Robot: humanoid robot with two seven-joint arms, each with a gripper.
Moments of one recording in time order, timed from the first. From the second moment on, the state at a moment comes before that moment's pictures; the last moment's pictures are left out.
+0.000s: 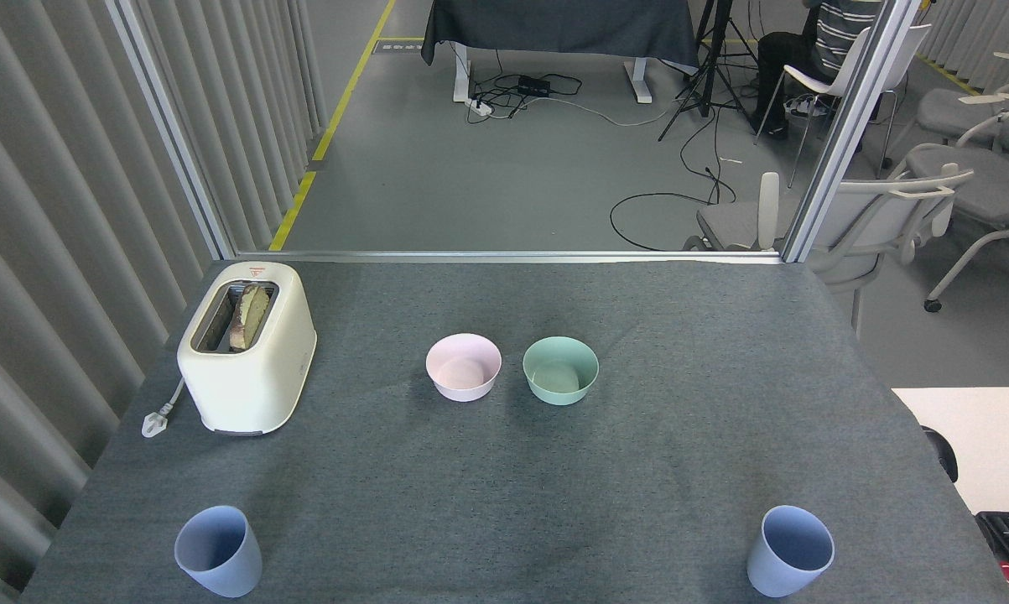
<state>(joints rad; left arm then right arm) 0.50 0.12 0.01 -1.57 -1.48 -0.04 0.54 0.62 0.02 -0.20 -1.64 1.50 -0.22 -0.52</state>
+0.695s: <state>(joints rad) 0.40 0.08 -0.02 -1.48 -1.35 0.10 0.54 0.61 0.01 -0.19 -1.61 1.50 -0.21 -0.53</state>
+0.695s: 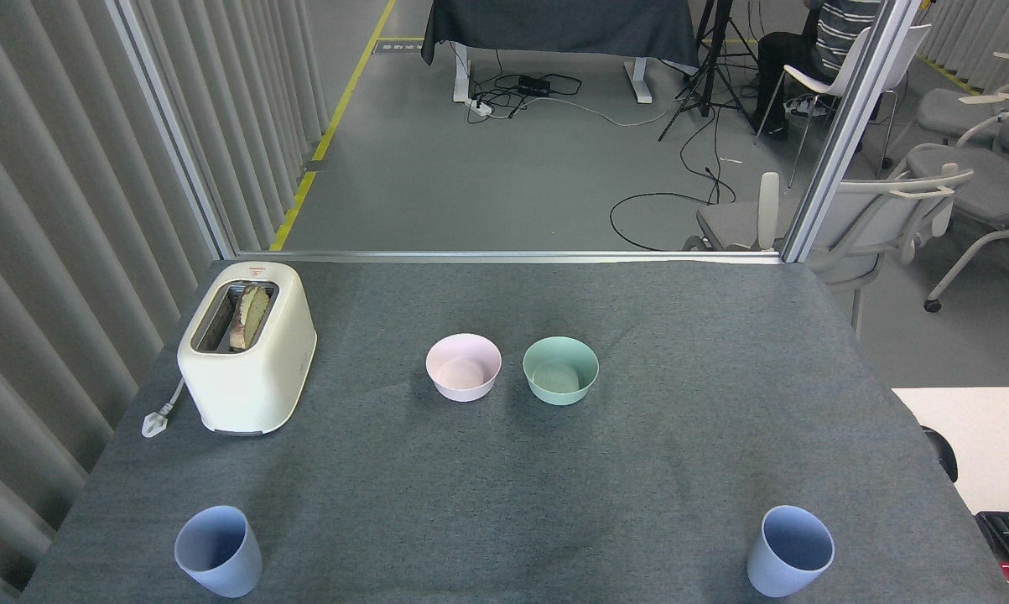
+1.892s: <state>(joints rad) 0.12 0.07 -0.02 -1.21 -1.28 0.20 0.51 0.62 0.01 -0.19 -1.60 1.50 -0.21 -0.53</state>
